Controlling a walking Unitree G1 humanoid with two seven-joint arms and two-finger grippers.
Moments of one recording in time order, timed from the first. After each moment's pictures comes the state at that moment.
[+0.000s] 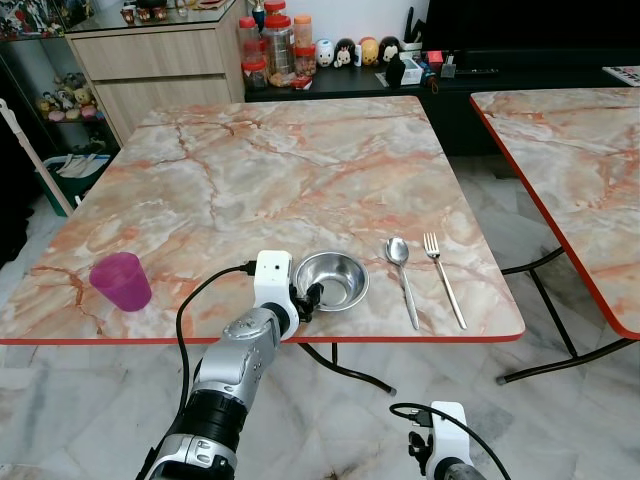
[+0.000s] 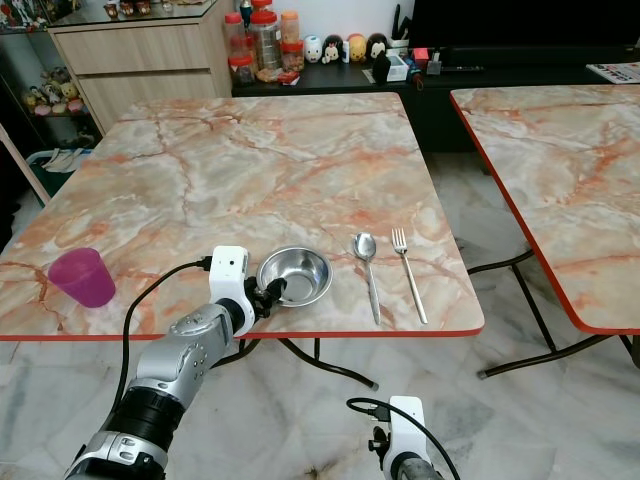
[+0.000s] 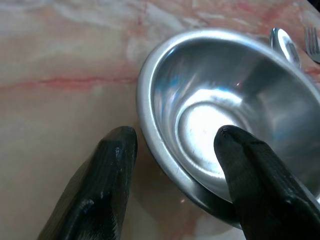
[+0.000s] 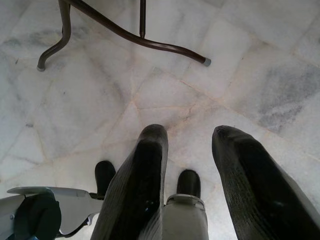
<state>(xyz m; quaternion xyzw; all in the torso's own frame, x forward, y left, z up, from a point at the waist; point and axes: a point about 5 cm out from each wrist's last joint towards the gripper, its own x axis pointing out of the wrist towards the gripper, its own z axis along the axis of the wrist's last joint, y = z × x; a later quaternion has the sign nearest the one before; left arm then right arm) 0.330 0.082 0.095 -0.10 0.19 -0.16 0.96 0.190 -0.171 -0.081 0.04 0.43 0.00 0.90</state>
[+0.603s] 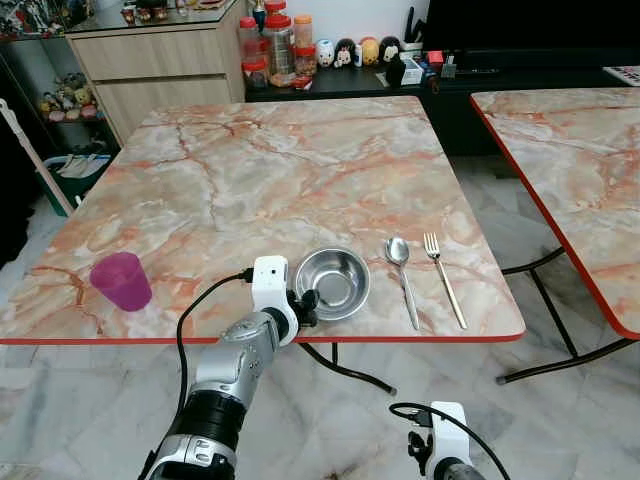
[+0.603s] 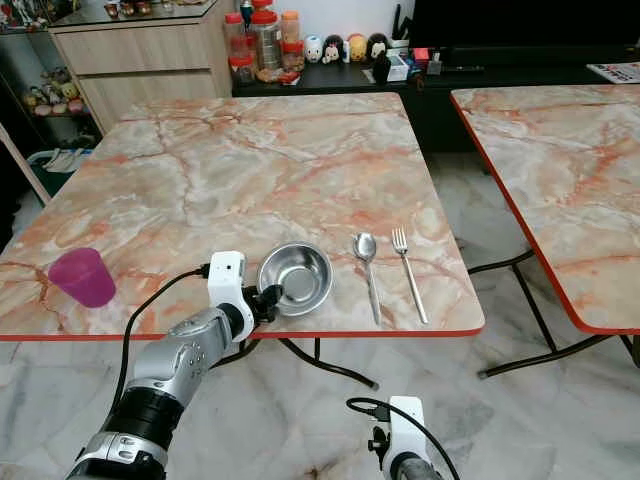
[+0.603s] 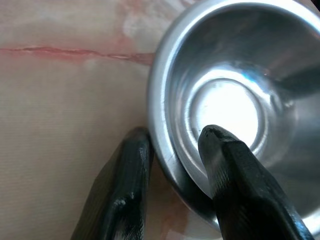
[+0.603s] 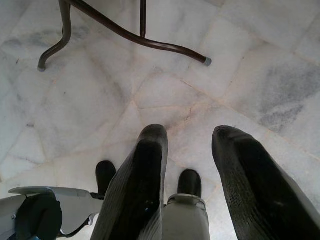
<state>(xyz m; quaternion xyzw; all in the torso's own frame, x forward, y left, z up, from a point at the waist) 0.328 0.084 0.090 -0.14 0.22 -0.17 0.95 0.190 -0.170 -0.081 0.04 0.43 0.00 0.90</state>
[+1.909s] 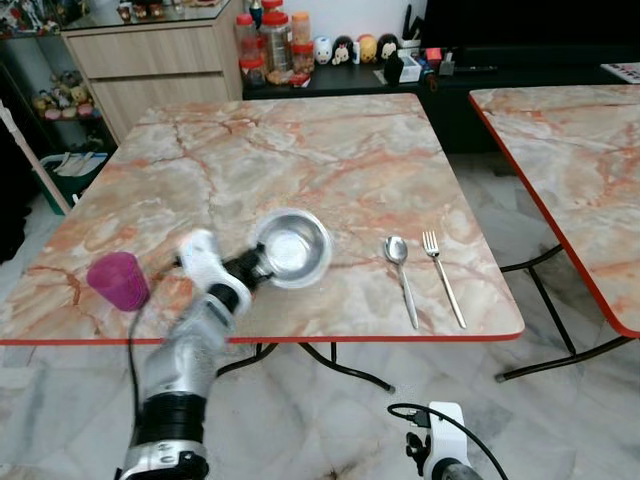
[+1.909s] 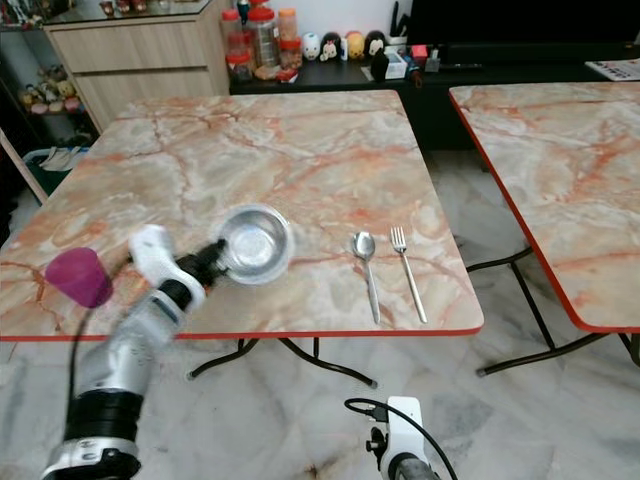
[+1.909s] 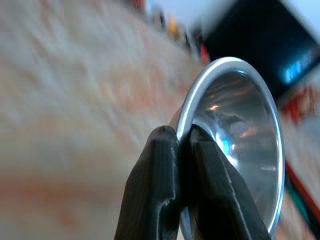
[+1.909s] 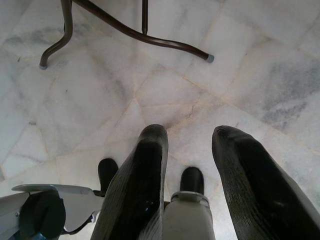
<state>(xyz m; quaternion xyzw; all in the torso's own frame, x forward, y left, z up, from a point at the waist) 0.335 0.175 0.146 -0.29 -0.02 -0.06 0.95 0.190 -0.166 -0.082 0.05 0.43 0.00 0.90</state>
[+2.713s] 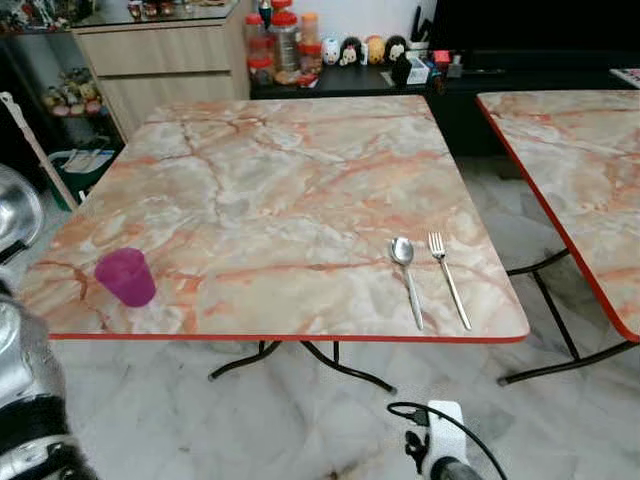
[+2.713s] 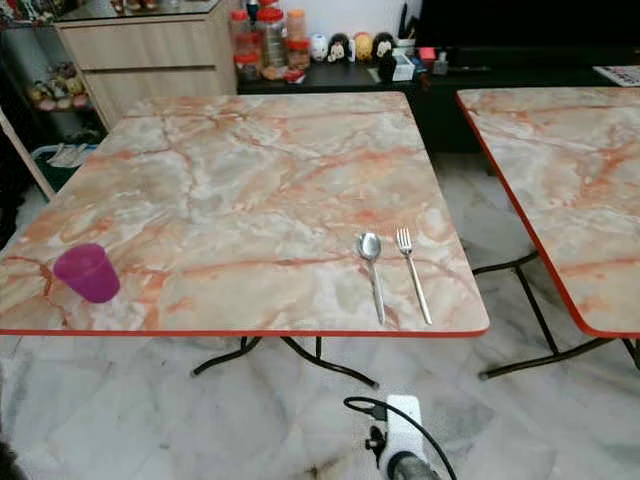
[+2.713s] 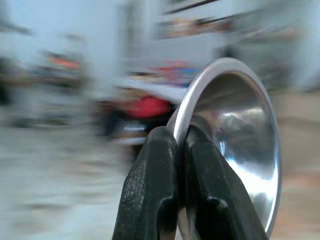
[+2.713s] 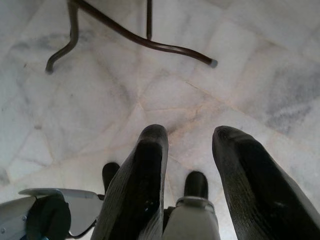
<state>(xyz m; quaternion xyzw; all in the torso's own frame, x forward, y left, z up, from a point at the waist) 0.243 0.394 0.177 0.05 -0.15 0.51 0.84 0.189 -0.165 -0.082 0.05 0.43 0.00 0.90</state>
